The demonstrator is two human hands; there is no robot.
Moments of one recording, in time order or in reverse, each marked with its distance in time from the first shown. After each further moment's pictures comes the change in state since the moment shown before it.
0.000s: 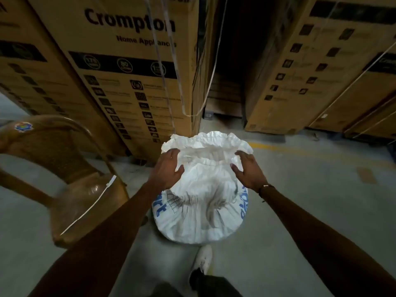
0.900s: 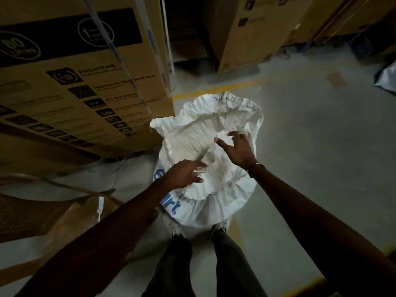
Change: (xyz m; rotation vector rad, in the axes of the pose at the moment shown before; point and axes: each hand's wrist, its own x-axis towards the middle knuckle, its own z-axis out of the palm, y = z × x) left_hand 0.137 -0.112 0.109 -0.256 -0.863 0.288; right_hand 0.115 -0.045 0.138 0.391 0.109 0.707
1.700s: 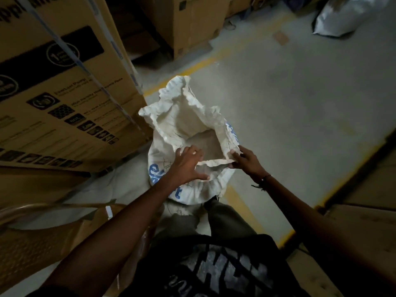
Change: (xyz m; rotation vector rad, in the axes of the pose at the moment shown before) left_hand -0.062 0.052 0.012 0.453 0.038 0.347; right_hand -0.170 0.077 0.003 0.637 0.132 0.266
